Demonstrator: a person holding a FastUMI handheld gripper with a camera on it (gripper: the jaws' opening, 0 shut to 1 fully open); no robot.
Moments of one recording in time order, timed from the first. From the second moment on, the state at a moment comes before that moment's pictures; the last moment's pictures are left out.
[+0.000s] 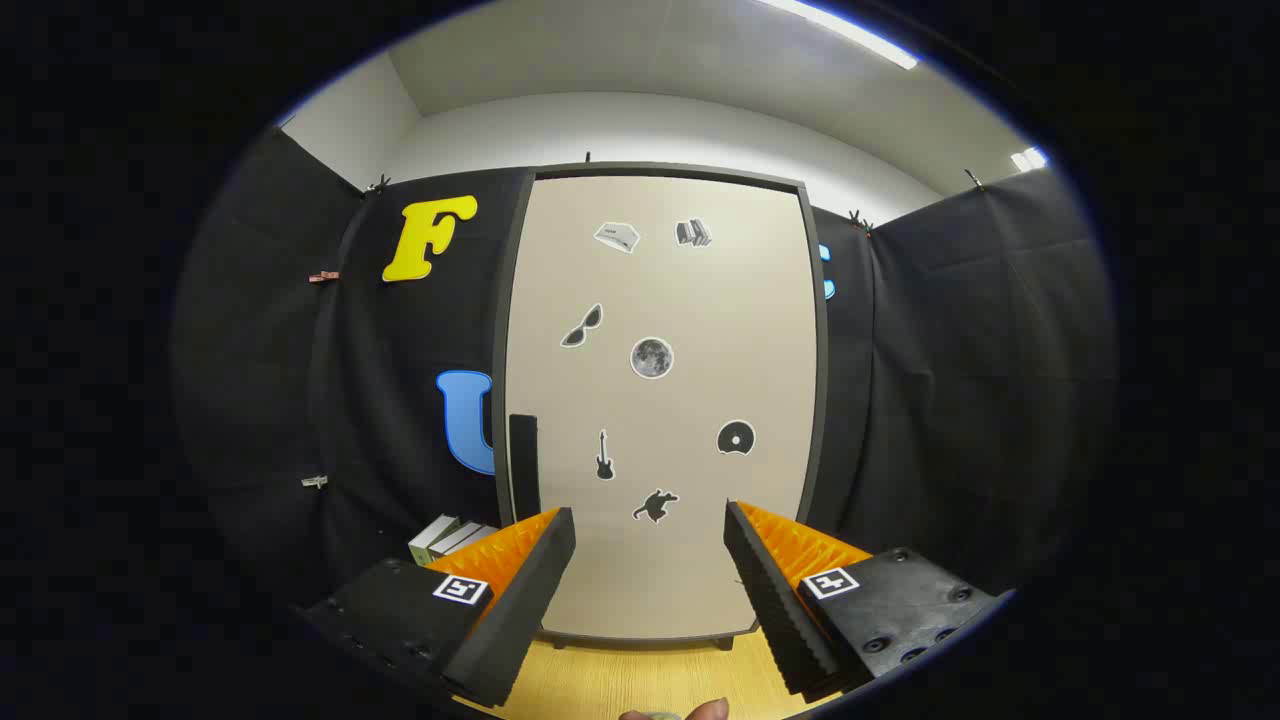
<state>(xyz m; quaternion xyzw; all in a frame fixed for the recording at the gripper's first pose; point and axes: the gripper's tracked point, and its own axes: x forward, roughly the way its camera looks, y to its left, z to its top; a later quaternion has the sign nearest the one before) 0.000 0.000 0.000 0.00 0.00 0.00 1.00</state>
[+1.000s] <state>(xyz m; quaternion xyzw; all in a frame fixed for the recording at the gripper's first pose) 0.018 0.043 -0.002 0.01 0.00 0.02 1.00</state>
